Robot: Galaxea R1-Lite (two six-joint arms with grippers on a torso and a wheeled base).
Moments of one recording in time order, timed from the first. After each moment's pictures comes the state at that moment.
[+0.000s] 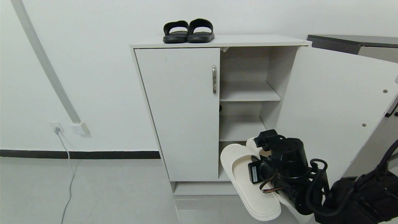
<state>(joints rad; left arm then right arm) -0.01 0.07 -0.01 0.00 0.04 0.02 0.77 1.90 -0.71 -0.80 -0.50 0.15</state>
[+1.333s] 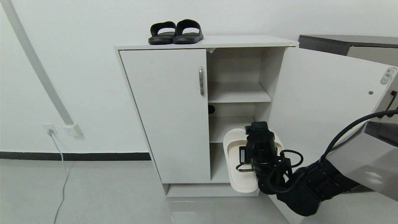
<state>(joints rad) 0.00 0.00 0.00 0.00 -0.04 0.01 0.75 2.12 -0.96 -0.84 -0.75 0.20</state>
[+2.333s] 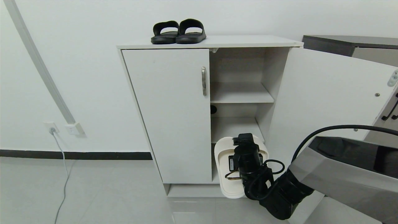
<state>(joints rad) 0.00 0.00 0.00 0.00 -0.04 0.01 0.76 2.31 -1.04 -0.96 -0.72 0.19</state>
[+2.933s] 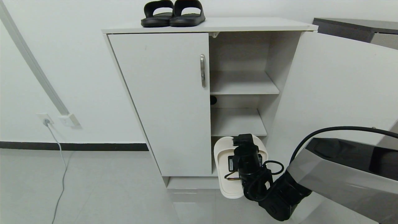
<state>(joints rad) 0.00 0.00 0.00 0.01 -0.04 0.02 0.76 2.32 -1.04 -0.99 -0.72 0.19</state>
